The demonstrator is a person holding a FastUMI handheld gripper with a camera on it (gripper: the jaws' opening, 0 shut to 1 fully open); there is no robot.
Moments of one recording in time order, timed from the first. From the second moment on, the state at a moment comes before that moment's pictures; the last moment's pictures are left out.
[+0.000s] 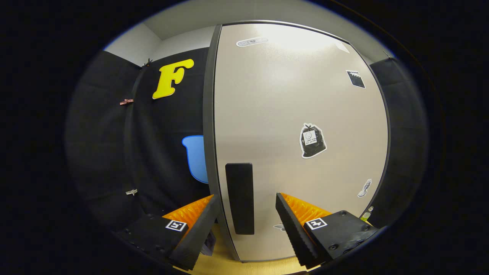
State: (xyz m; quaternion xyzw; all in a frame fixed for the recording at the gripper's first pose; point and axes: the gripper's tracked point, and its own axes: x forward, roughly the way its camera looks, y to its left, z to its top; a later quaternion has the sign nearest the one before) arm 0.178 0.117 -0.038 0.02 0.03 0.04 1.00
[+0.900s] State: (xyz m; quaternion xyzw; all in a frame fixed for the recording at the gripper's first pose) arm 0.183 0.124 -0.052 0.00 0.05 0.04 1.00
